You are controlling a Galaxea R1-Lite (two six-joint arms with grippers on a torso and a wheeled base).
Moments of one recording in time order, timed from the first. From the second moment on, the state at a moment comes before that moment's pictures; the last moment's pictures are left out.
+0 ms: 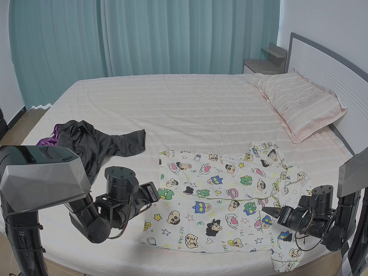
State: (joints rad) left arm -0.51 2.20 -0.60 -1.17 0.19 -0.62; right arm 0.28 2.17 -0.02 -1.55 0.11 0.70
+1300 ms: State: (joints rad) left arm -0.36 2.32 -0.67 -1.07 -0.26 -0.60; right arm 0.27 2.17 -0.02 -1.55 0.11 0.70
